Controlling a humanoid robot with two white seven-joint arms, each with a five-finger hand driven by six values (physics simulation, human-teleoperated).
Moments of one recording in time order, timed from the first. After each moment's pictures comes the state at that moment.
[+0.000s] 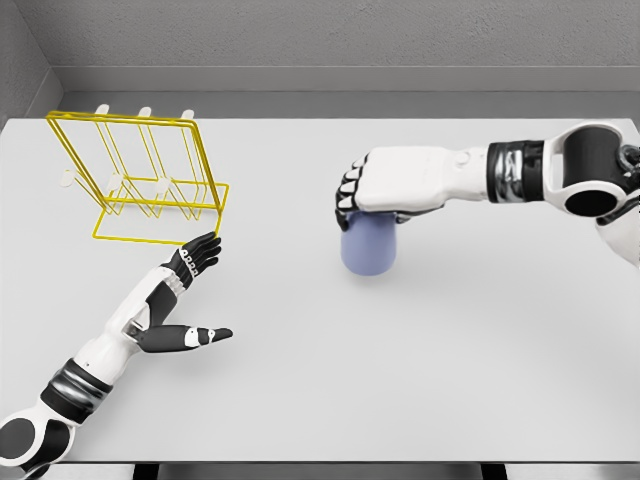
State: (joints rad) left arm 0.04 0.79 -0.67 -1.76 0.56 -0.47 0.09; right arm -0.90 -0.67 0.85 -1.60 0.40 -0.61 0.60
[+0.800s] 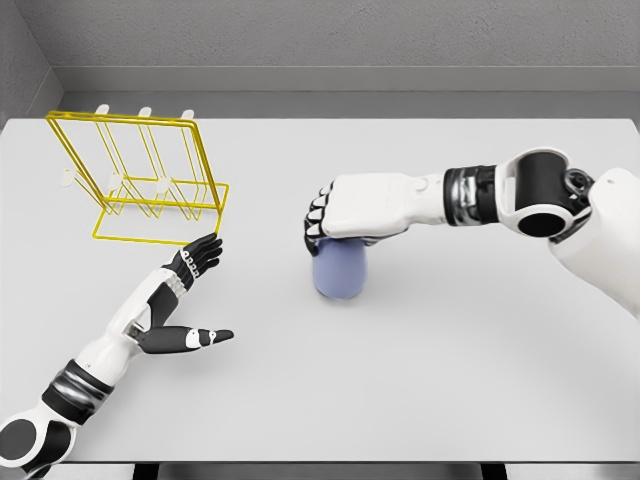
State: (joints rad) left arm 0.04 0.79 -0.67 -1.76 0.56 -0.47 0.09; right arm -0.85 -0.57 0.85 -1.59 0.48 -0.61 0.61
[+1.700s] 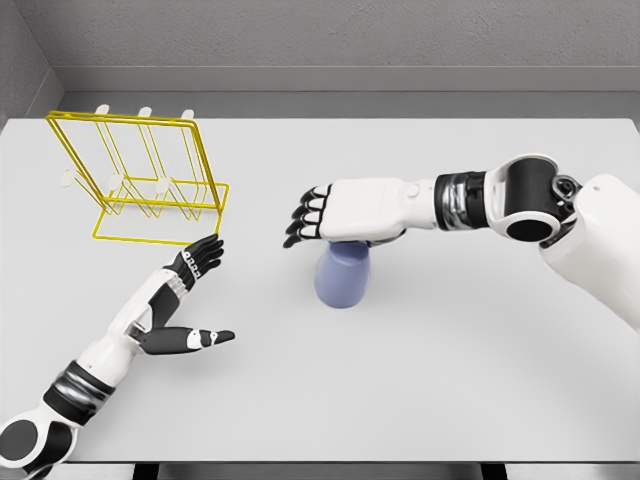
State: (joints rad) left arm 0.04 0.78 -0.68 -1.76 0.56 -0.47 0.09; right arm -0.83 -0.55 0.85 -1.58 0.54 -0.61 0.61
